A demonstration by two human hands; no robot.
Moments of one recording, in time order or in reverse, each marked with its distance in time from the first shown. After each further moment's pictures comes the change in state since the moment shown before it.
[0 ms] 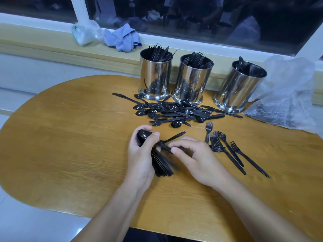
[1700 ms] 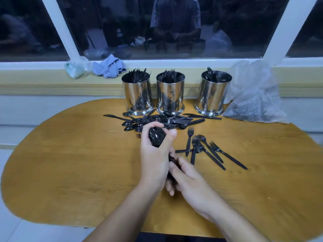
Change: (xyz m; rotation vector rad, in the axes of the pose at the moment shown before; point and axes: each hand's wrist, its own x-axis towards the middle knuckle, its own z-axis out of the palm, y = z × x) left_hand -0.049 0.006 0.095 0.253 -0.143 0.217; right_hand -0.076 -0.037 -0.003 0.706 0.007 0.300
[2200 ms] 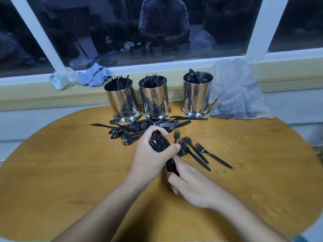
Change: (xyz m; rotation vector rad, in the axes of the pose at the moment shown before) left_hand 0.012 0.010 0.026 0.496 -0.307 -0.002; right_hand -0.010 -0.021 -0.067 -0.519 -0.119 -0.004
